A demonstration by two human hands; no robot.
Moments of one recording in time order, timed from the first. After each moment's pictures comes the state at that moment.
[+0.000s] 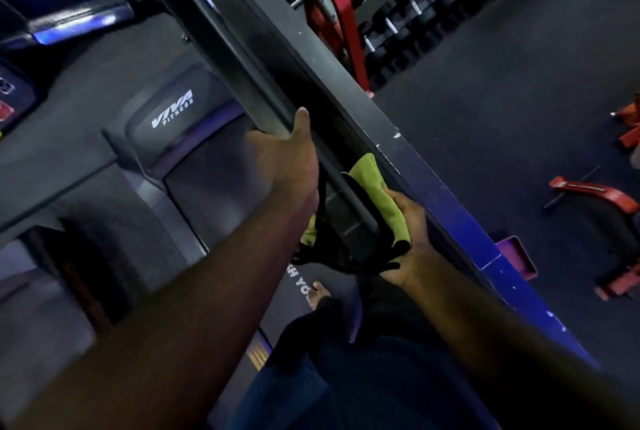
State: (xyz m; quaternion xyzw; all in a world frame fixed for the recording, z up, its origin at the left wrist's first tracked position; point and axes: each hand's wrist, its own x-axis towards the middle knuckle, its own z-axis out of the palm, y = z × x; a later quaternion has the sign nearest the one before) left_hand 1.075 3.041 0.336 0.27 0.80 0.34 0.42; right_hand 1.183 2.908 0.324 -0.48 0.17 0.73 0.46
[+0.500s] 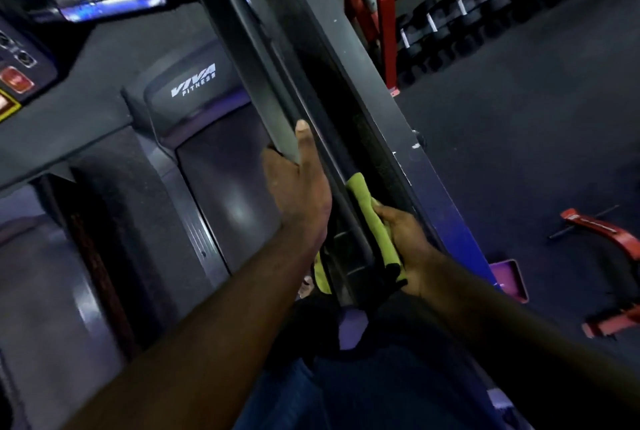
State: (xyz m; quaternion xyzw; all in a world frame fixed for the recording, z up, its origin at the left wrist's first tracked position) left_hand 1.076 3.043 0.341 0.29 0.82 0.35 0.36; right_hand 1.203 2.966 0.283 -0.54 0.09 0.78 0.30
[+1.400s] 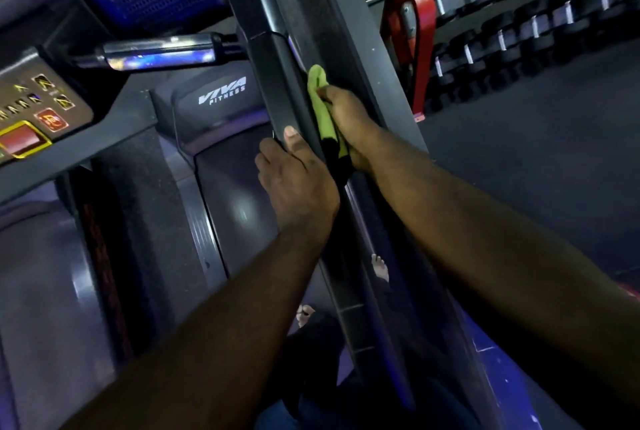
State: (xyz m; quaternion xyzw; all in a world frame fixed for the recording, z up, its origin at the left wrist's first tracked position) left_hand 1.040 3.172 0.330 0.34 0.86 0.29 0.24; right_hand 1.106 3.268 0.290 -0.55 -0.25 0.75 0.27
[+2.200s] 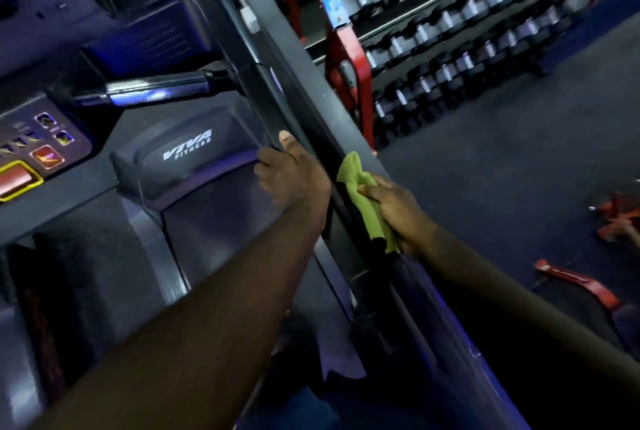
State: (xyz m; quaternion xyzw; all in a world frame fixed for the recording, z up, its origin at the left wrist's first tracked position) left_hand 1.033 3.170 0.335 0.29 0.85 0.30 0.33; right_hand 1.169 3.110 0.297 -0.64 -0.29 0.63 0.32
